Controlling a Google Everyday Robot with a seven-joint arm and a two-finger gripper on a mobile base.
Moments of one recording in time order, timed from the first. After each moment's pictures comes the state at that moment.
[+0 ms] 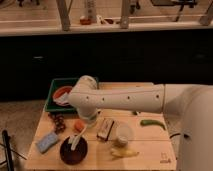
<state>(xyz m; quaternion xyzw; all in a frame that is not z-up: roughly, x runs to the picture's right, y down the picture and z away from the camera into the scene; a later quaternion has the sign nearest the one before) -0.084 0.182 0.715 -0.33 -0.12 -0.31 0.88</state>
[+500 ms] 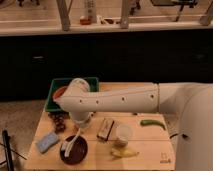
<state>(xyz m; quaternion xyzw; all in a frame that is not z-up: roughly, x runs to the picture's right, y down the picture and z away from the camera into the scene) -0.100 0.207 0.688 -0.33 -0.14 -0.34 0.87</state>
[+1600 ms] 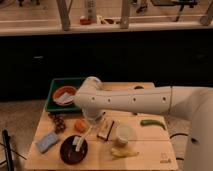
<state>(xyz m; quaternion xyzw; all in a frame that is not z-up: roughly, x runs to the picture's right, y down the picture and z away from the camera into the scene) -0.056 0.186 0.718 -0.34 -0.11 -0.30 0.88</state>
